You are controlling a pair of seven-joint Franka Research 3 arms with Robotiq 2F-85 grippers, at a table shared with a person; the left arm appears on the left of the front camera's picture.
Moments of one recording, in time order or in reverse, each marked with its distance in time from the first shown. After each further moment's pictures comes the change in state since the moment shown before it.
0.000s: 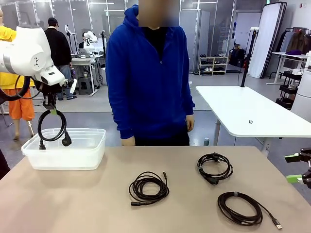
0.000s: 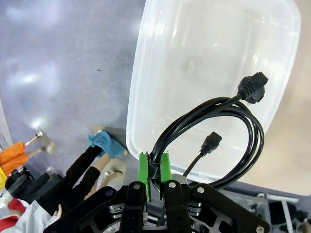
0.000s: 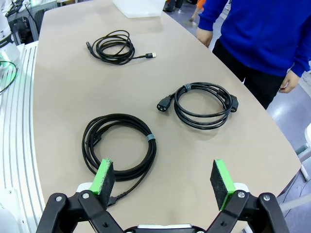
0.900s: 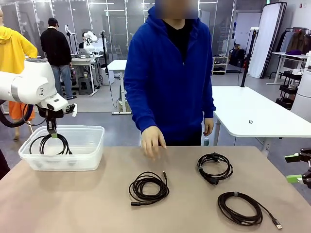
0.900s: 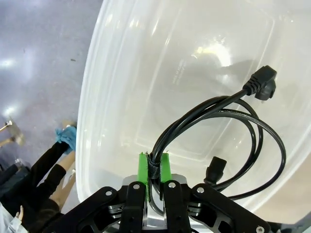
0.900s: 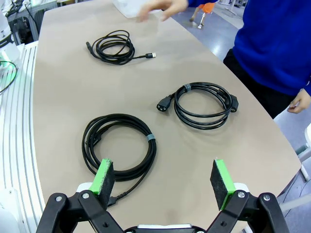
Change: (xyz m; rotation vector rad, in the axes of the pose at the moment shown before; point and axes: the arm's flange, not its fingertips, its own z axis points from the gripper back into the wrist) left arm -0.009 -0.027 -0.106 -0.096 0.023 0.131; right arm 0.000 0.000 0.000 0.000 0.000 0.000
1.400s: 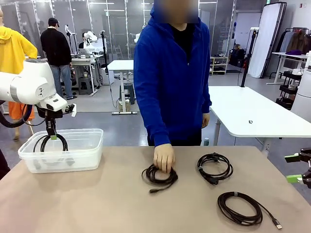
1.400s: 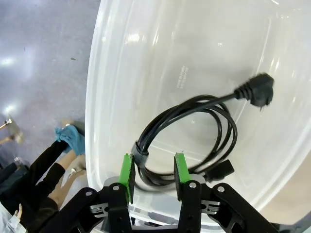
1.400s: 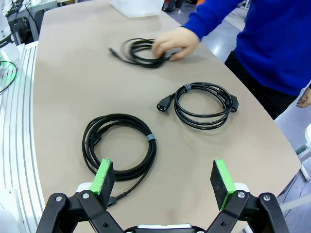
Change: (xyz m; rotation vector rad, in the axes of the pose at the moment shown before) left arm -0.002 0.000 0.002 0.002 -0.002 0.012; right arm 0.000 0.000 0.000 0.000 0.000 0.000
